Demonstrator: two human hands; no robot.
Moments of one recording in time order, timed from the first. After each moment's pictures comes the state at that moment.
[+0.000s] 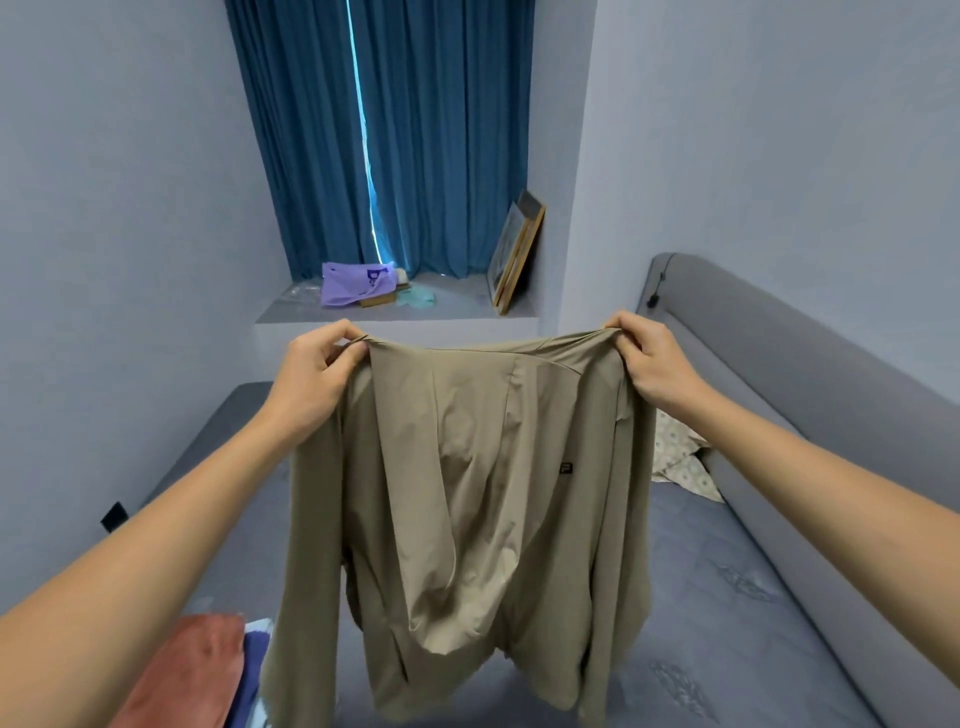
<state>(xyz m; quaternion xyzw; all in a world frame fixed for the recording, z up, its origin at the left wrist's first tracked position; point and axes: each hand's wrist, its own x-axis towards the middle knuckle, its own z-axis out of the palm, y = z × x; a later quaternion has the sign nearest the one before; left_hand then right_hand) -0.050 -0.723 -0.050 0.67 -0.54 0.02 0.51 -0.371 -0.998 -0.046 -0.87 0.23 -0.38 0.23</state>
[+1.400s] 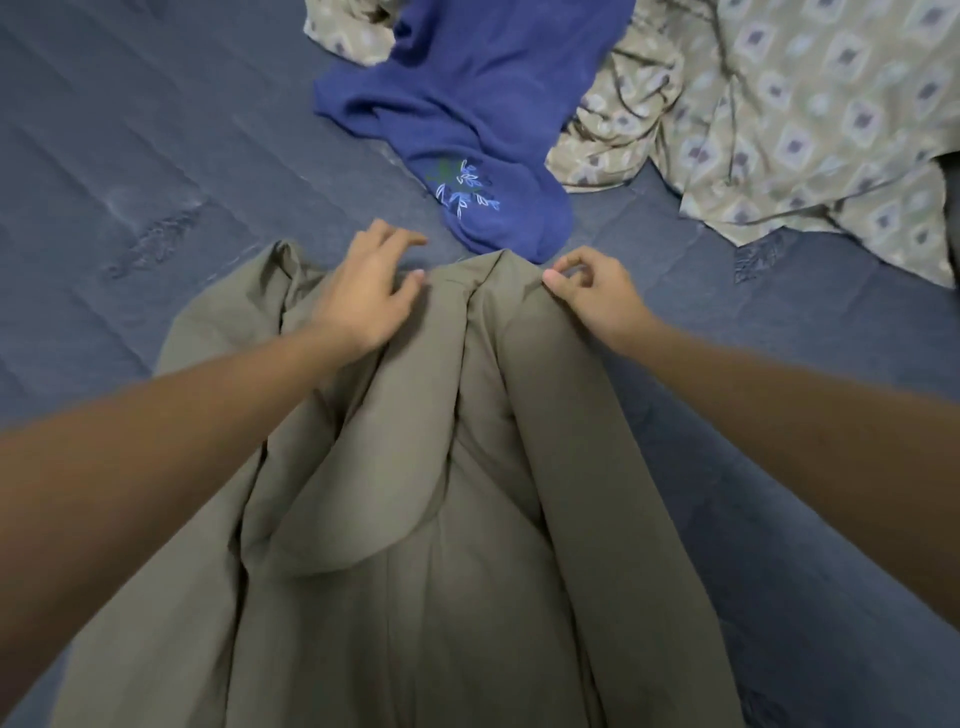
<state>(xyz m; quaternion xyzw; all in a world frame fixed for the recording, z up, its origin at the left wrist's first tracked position) 0.012 -1.229 -0.786 0.81 -0.54 -0.12 0.21 -0.216 -1.404 -0.796 -0.75 0.46 -0.12 0.47</state>
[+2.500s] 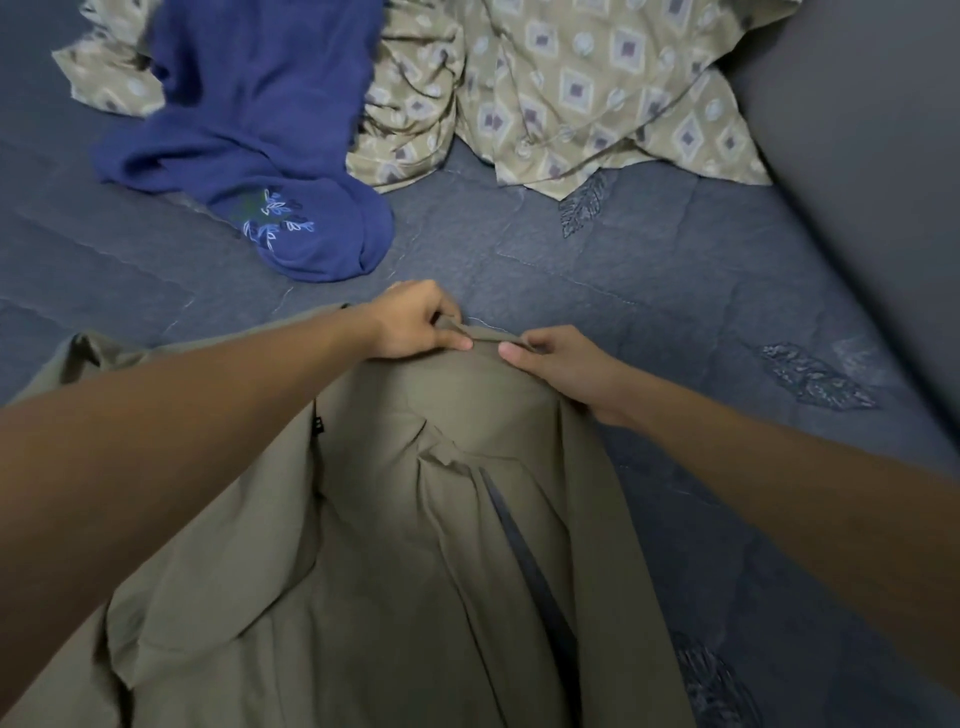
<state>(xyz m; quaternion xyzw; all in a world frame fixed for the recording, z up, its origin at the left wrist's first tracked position) -0.145 -1.382 -0.799 0.63 -0.68 -0.37 0.03 -0.395 -1.397 -0.812 -0.59 0.45 -0.07 0.66</state>
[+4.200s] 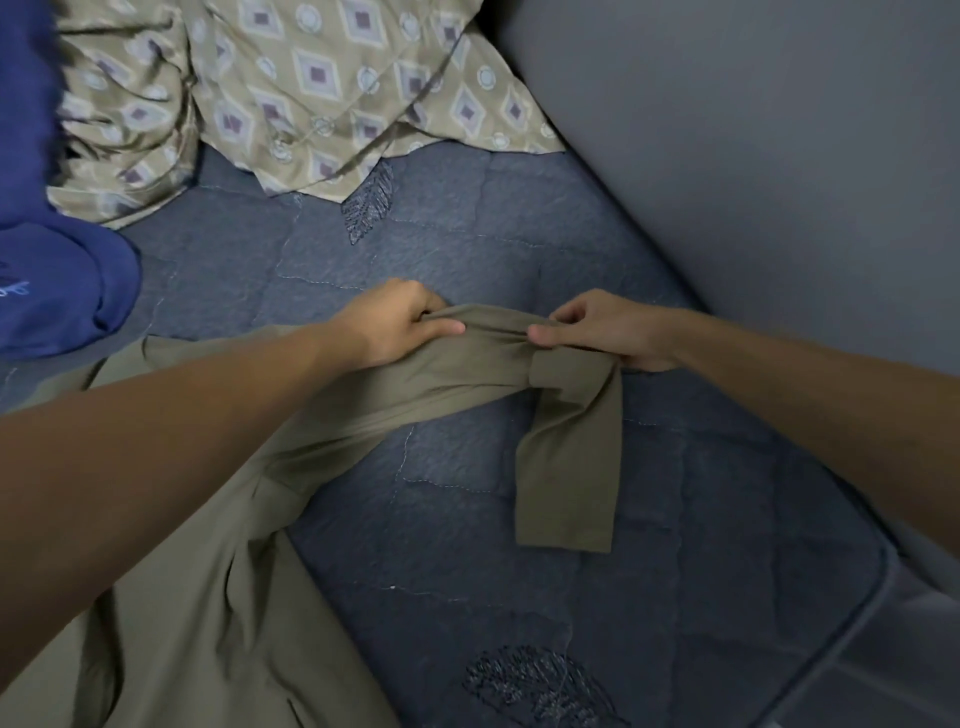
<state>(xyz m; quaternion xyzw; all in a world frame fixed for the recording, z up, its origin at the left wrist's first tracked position) -0.336 -1.485 -0.838 0.53 -0.77 -0.35 0.03 -0.638 -1.502 -0.814 -0.56 0.51 0.01 0.66</state>
